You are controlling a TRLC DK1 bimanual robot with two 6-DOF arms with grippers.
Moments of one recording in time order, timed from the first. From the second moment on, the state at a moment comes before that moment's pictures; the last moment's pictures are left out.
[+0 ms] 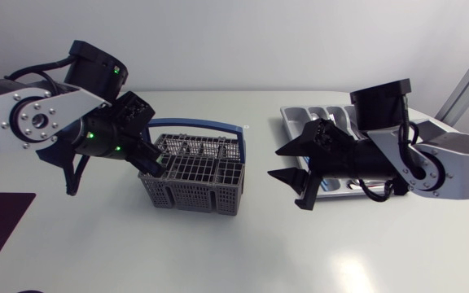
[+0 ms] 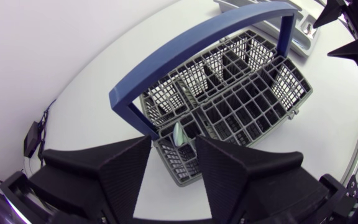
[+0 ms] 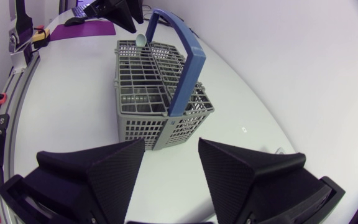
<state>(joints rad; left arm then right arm) -0.42 1.42 1.00 -0.49 -0.16 0.31 0.38 1.37 0.74 -0.04 -0.43 -0.68</state>
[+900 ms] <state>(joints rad) -0.44 1.51 1.00 -0.42 -0.22 0.29 0.37 1.34 0.73 -0.06 -0.44 -0.68</state>
